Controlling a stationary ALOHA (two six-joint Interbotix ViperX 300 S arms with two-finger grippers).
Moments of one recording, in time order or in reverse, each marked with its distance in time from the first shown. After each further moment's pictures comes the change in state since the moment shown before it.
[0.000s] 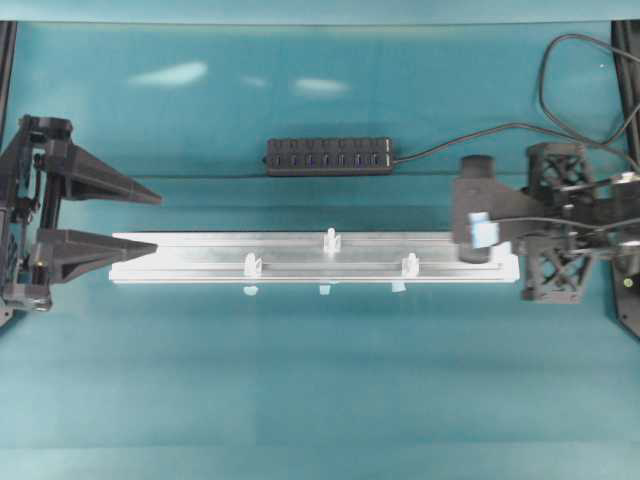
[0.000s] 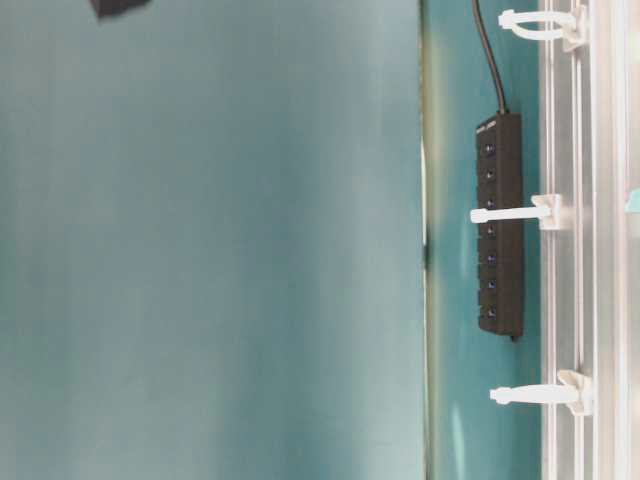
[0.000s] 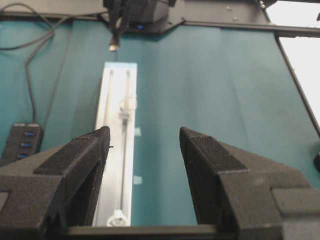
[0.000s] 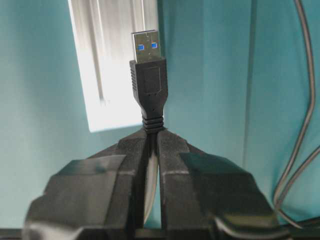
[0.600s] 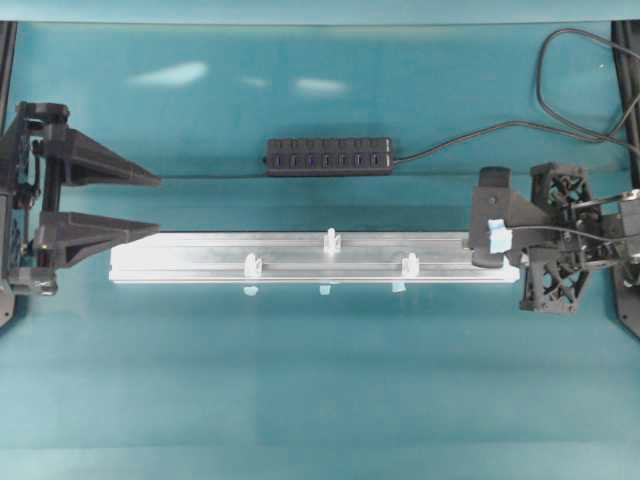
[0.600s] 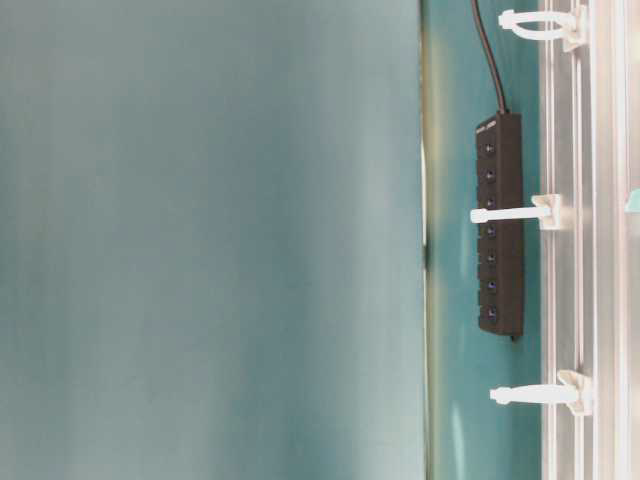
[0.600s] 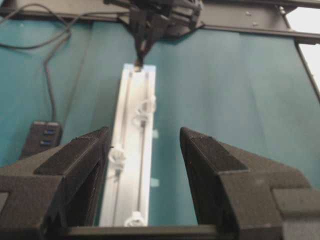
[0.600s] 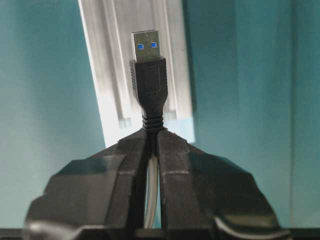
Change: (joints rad) left arm 0.055 0.005 -0.006 0.000 0.002 0.008; right arm -0.008 0.035 0.158 0.008 -0.264 0.091
